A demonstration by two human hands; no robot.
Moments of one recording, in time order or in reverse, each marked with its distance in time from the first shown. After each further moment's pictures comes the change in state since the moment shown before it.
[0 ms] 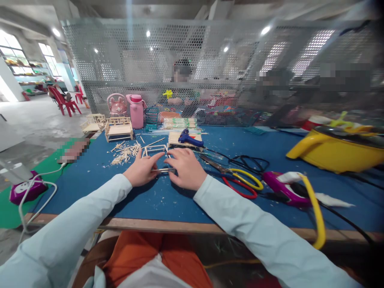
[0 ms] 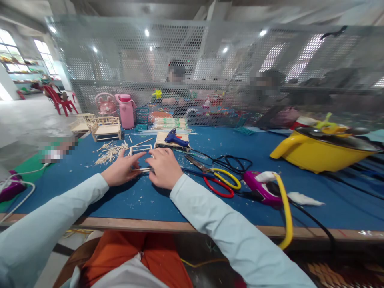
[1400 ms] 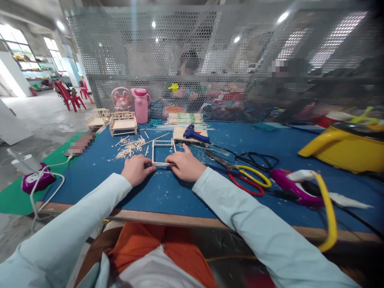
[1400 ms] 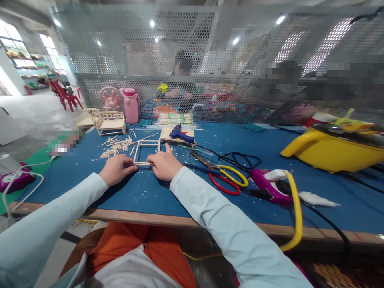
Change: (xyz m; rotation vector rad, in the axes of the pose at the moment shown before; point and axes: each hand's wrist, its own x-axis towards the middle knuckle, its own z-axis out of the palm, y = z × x) left_hand -0.022 -0.002 0.000 0.011 0.025 -0.424; right_hand 0.013 -0.002 0.007 0.049 -0.268 0.001
